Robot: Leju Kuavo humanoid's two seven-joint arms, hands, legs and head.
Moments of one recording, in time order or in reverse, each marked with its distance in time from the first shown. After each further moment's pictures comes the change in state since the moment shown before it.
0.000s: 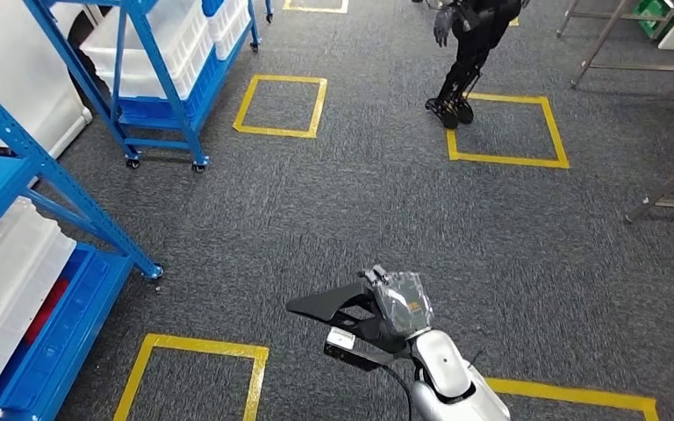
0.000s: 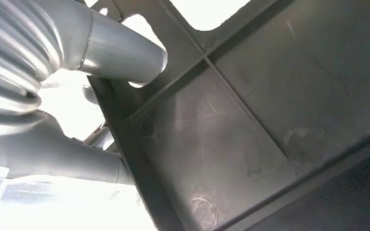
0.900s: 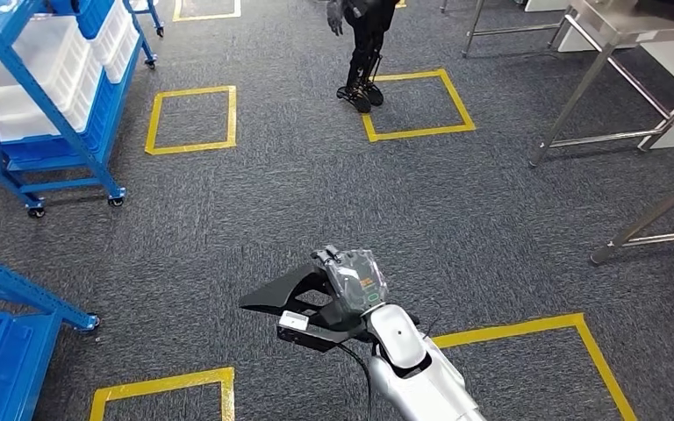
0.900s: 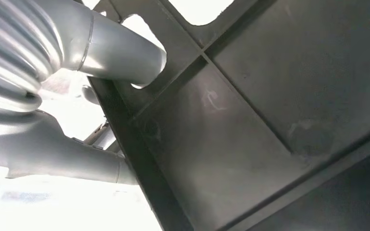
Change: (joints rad) left arm 0.036 0.035 0.034 0.000 0.063 0.000 0.003; right arm -0.148 0.146 0.058 0.114 0.031 0.070 -0.014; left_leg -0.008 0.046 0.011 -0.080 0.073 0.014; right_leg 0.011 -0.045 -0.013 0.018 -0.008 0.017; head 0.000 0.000
